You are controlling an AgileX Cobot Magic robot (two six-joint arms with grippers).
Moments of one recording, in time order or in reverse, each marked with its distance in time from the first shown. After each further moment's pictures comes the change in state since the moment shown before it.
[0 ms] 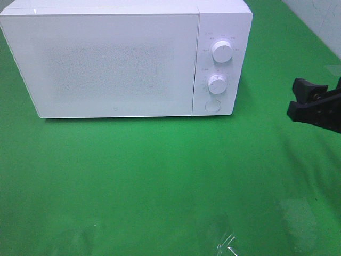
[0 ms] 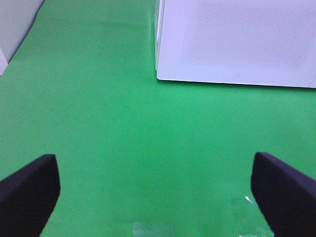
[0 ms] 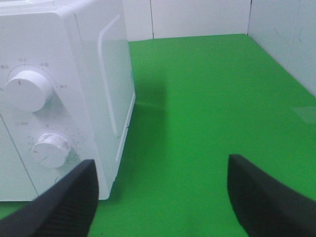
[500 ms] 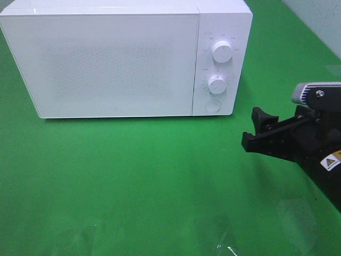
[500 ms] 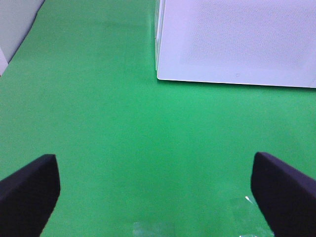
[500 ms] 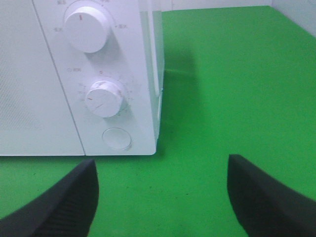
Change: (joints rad) left arm 0.000 0.000 0.000 0.000 0.000 0.000; right arm 0.411 0.219 -0.013 0.377 -0.189 -0.018
